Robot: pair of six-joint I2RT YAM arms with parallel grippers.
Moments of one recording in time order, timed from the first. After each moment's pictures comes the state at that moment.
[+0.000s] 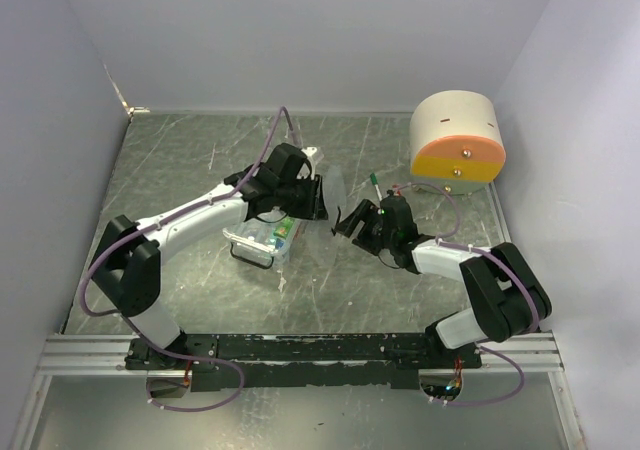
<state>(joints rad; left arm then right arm) -0.76 1.65 1.28 -0.39 0.20 -0.50 0.44 1.45 0.49 0.31 -0.19 0.95</state>
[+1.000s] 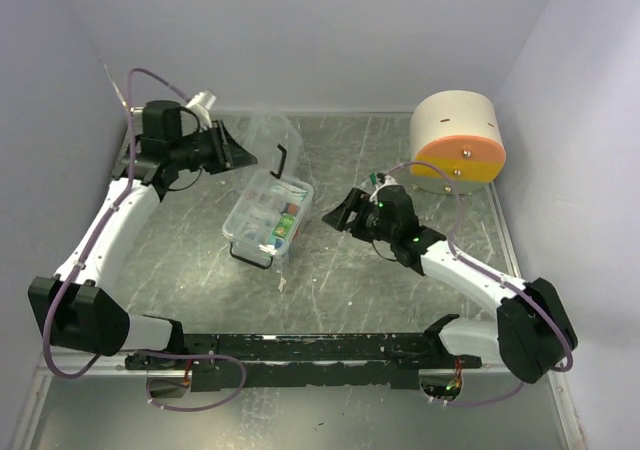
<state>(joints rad) -0.22 1.36 1.29 -0.44 0.60 -0.49 0.53 1.19 0.63 0.07 -0.15 0.83</state>
